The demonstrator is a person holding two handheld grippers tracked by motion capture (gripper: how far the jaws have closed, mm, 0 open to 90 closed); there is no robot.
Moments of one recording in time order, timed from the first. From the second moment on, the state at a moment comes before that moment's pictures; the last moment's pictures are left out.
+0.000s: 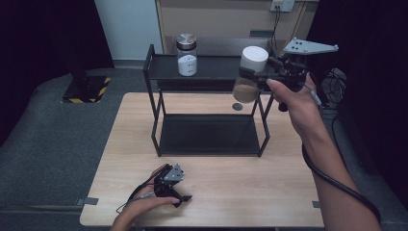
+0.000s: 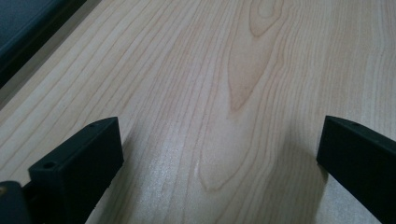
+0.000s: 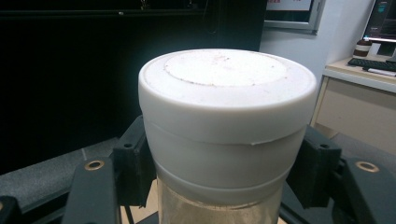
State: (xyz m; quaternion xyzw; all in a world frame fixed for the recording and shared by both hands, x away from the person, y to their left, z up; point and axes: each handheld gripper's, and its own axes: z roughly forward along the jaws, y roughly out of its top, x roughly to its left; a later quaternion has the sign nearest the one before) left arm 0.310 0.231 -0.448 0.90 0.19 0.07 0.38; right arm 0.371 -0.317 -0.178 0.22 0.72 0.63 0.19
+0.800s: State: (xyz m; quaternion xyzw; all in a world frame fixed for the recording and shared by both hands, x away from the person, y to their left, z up) left arm 0.310 0.231 -0.448 0.90 0.19 0.07 0.38; right arm 0.408 -0.295 -0.162 0.22 0.72 0.63 0.19
